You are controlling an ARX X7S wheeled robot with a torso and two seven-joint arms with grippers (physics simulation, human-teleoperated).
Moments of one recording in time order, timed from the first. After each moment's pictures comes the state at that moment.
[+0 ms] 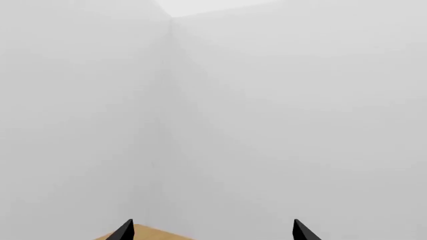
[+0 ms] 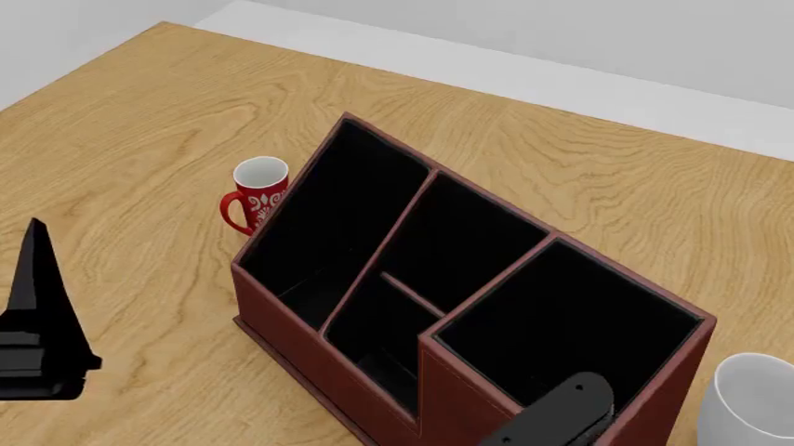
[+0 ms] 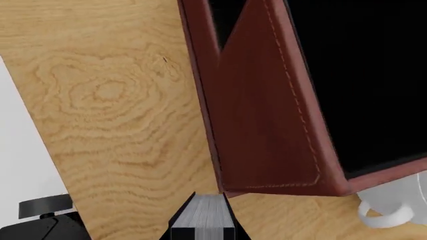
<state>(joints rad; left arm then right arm) -0.15 -0.38 0.11 0.56 -0.41 -0.14 -0.32 0.90 0.89 -0.73 -0.53 2.10 1.30 1.16</state>
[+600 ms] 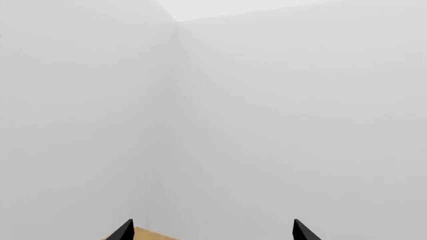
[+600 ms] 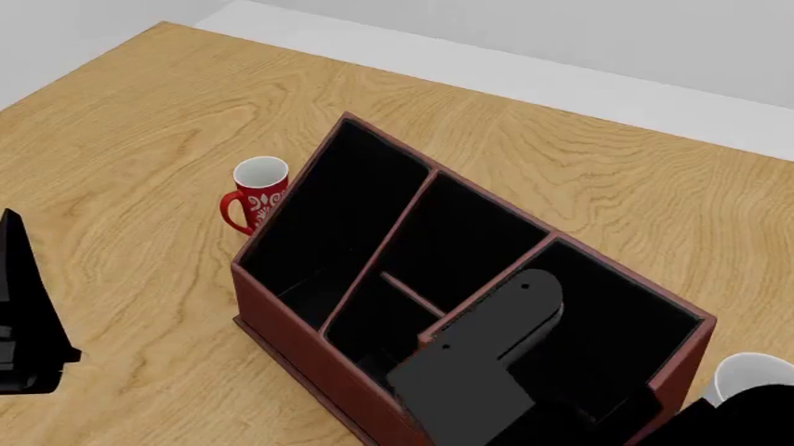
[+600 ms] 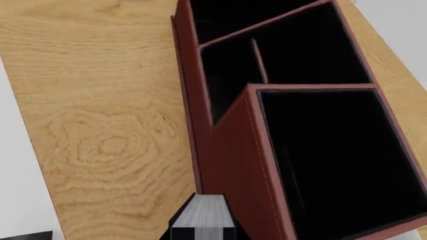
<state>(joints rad) -0.14 -0.39 0.08 0.59 -0.46 -0.14 -0.34 1.18 0.77 -0.83 -0.47 2.24 1.29 1.28</state>
